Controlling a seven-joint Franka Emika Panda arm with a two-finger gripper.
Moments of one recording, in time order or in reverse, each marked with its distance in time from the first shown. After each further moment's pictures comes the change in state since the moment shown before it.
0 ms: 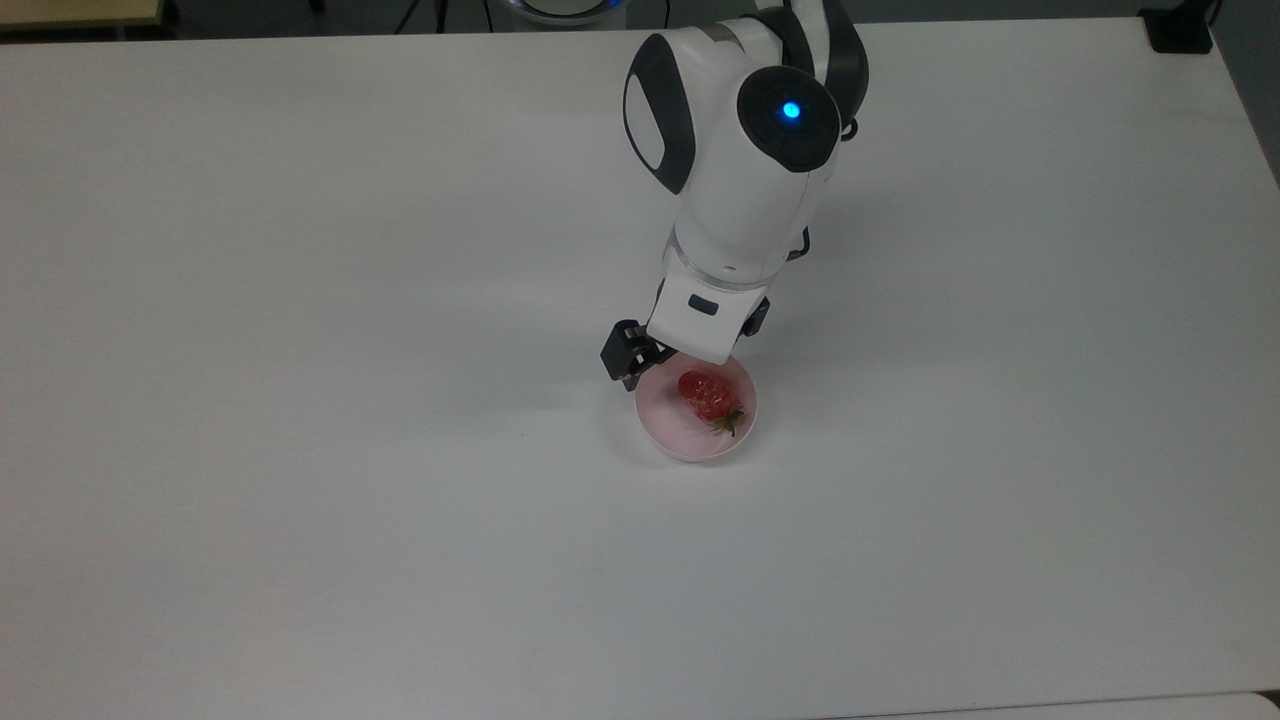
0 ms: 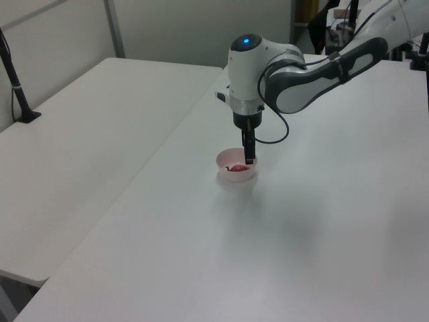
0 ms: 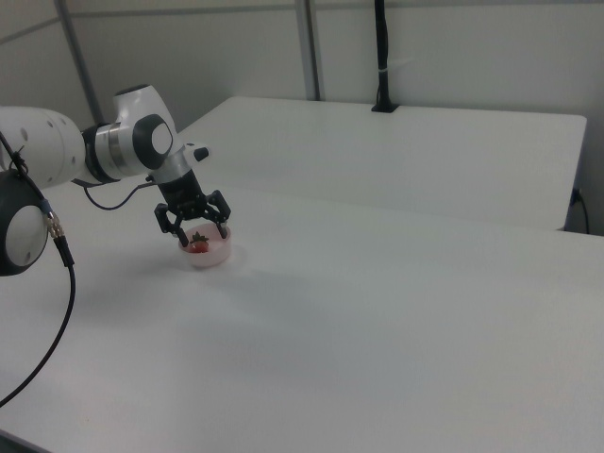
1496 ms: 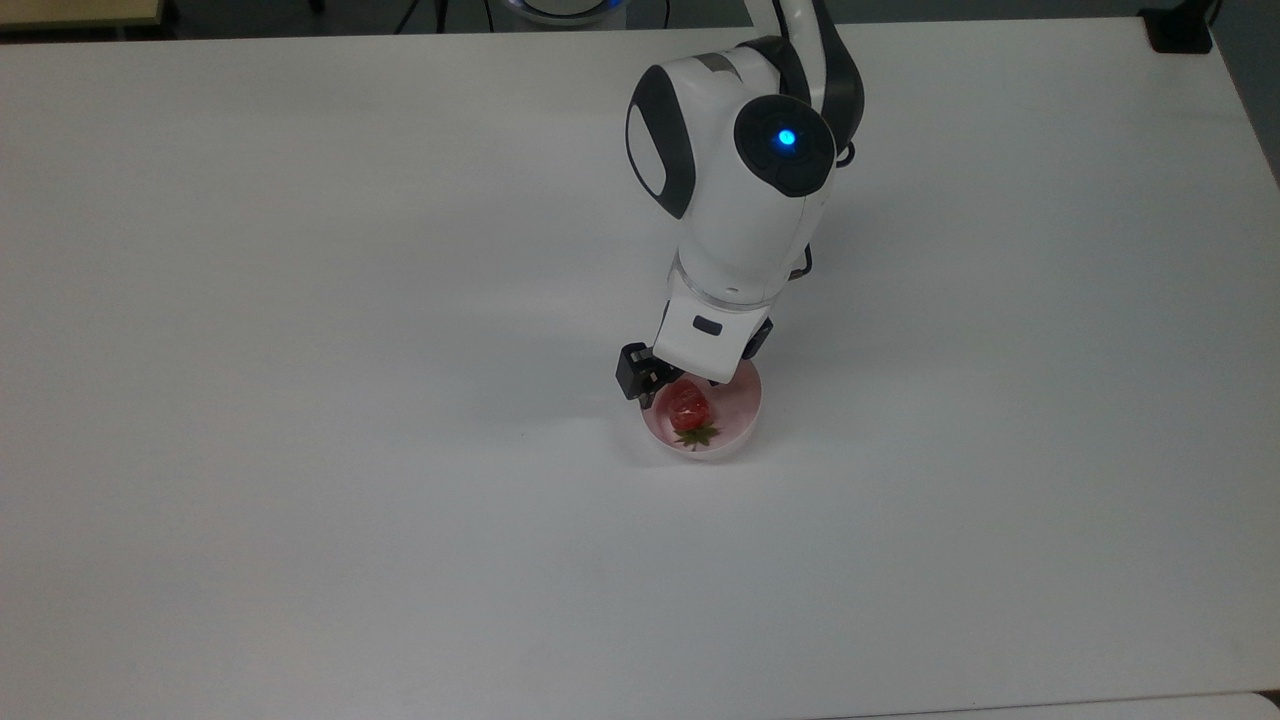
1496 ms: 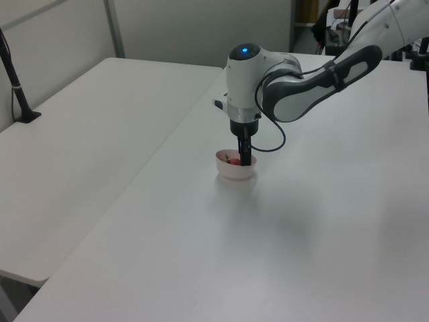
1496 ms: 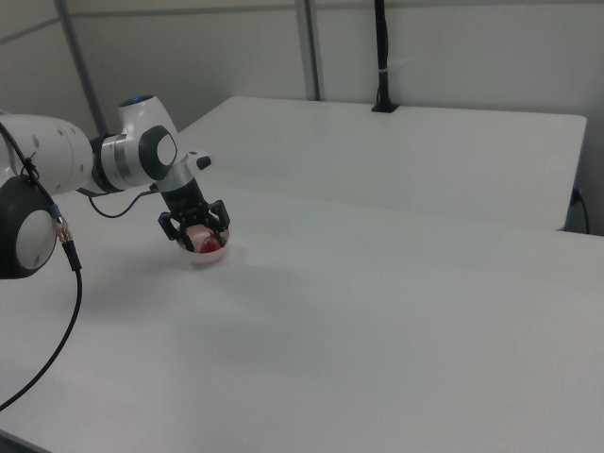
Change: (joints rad) arm 0.001 0.044 0.003 0.007 0.004 0.057 0.002
